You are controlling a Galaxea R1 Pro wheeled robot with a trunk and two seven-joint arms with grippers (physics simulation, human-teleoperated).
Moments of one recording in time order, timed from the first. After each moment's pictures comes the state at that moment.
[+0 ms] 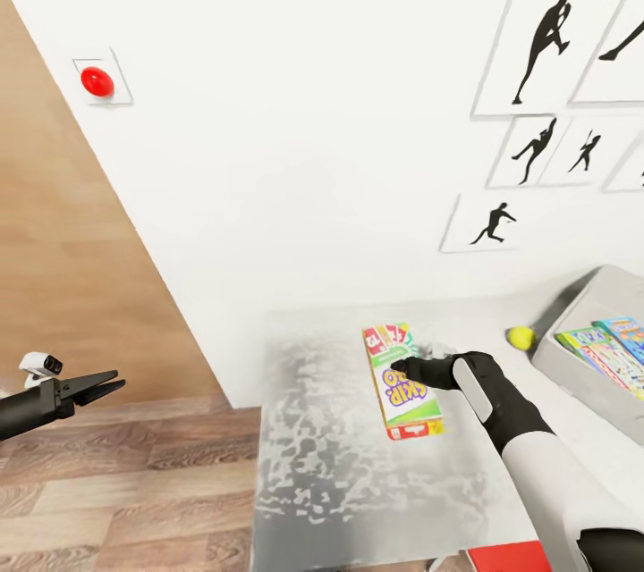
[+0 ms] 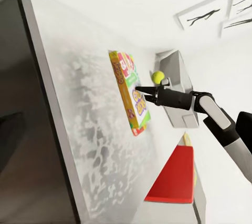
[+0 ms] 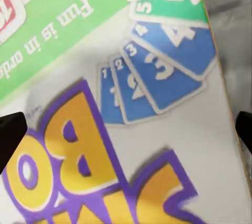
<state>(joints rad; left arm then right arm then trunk) -0.43 0.63 0.25 -1.00 0.52 0.88 -1.40 -0.79 -0.11 0.06 -0.75 -0.43 0.76 0.09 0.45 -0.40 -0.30</state>
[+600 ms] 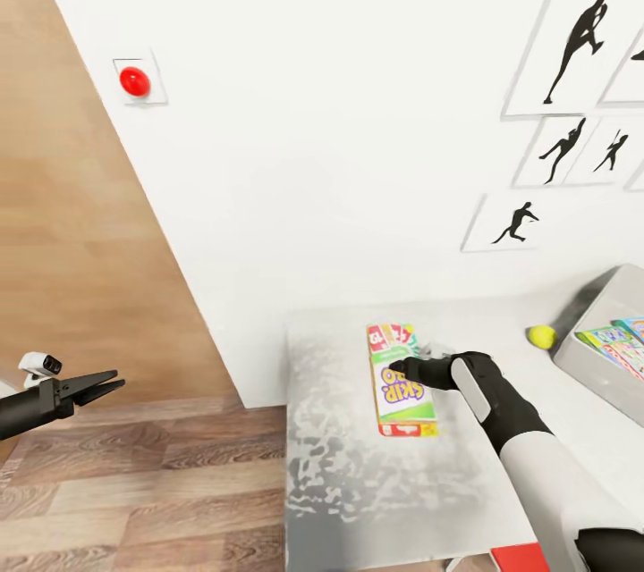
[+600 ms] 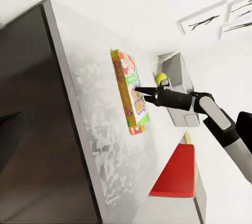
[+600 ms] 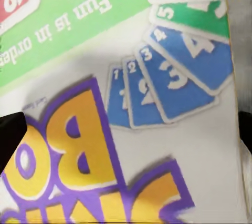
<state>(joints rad) -0.43 0.63 0.26 -1.00 0.52 0.88 -1.40 -0.79 -0.10 0.06 -0.75 -0.42 0.76 0.09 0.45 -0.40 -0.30</state>
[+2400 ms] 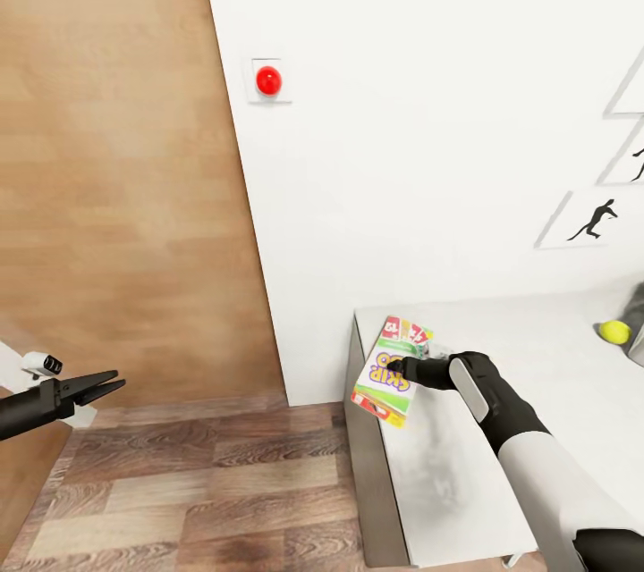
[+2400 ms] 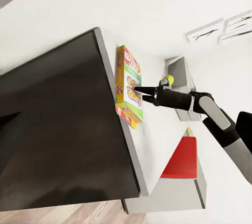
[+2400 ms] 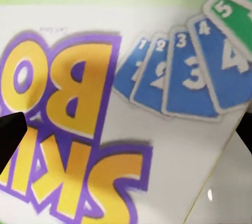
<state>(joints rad) -0.43 0.63 0.25 -1.00 0.52 0.88 -1.40 -0.79 -0.09 0.06 -0.75 -0.44 0.76 0.09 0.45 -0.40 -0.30</state>
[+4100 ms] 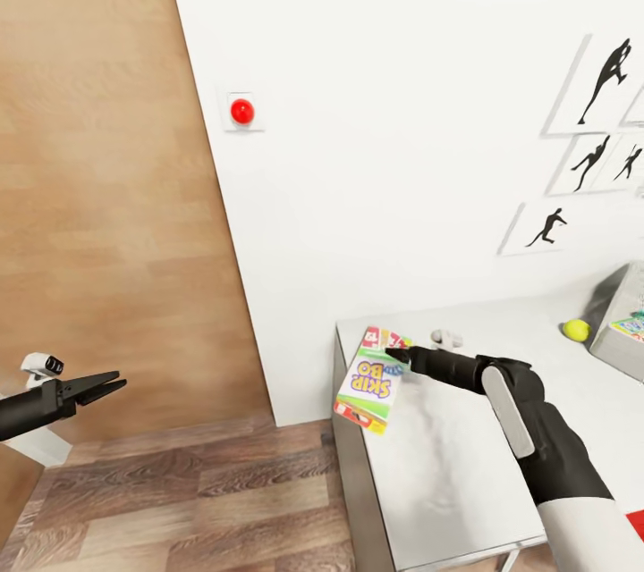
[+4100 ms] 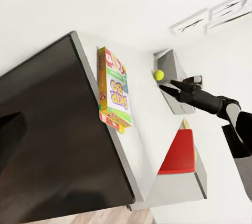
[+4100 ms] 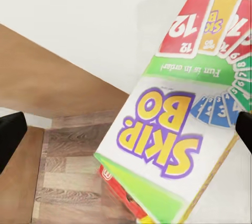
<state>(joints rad) -0.43 0.63 0.25 -1.00 0.52 0.86 -1.40 -0.57 -0.13 -0.01 -1.29 -0.46 0.90 0.32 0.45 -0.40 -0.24</state>
